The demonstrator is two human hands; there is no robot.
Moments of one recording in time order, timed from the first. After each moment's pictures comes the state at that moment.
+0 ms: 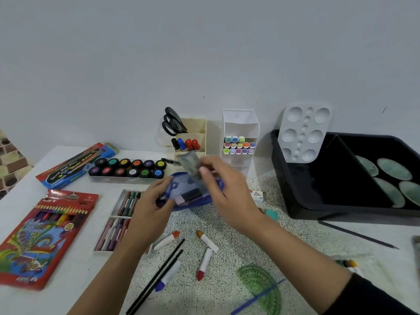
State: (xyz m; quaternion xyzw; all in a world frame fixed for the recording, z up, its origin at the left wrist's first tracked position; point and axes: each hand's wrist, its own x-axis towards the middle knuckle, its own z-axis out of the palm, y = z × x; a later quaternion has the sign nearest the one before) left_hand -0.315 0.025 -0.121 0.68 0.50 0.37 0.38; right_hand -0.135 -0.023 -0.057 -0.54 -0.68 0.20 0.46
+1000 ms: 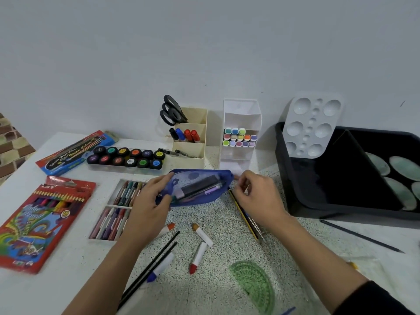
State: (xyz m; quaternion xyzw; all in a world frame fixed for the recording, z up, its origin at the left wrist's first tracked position) left_hand -0.307 0.018 -0.131 0.68 0.53 0.35 0.37; right_hand -0.050 -0.017 -0.124 -0.73 -0.62 0.11 0.27
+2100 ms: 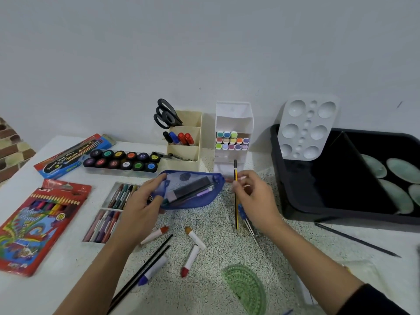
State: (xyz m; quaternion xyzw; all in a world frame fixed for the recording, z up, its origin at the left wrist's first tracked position) left_hand -0.307 0.020 -0.125 0.65 0.55 0.34 0.41; right_hand -0.042 -0.023 -0.126 -0.68 -0.53 0.27 0.43
